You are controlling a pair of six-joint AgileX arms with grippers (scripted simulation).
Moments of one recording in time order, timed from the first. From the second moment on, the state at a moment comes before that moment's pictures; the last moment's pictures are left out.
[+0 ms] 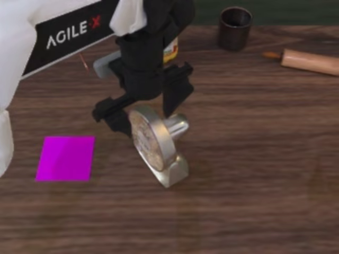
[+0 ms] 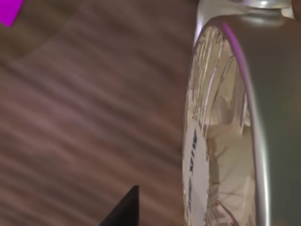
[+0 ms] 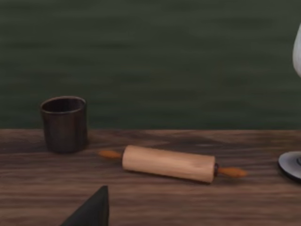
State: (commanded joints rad) left arm -0.61 2.14 1.87 -1.29 0.00 -1.18; right arm 0.00 0.00 0.00 0.00 0.00 0.00
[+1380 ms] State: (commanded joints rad) left arm -0.59 2.16 2.02 -1.43 0.00 -1.18; right arm 0.00 0.00 0.00 0.00 0.00 0.00
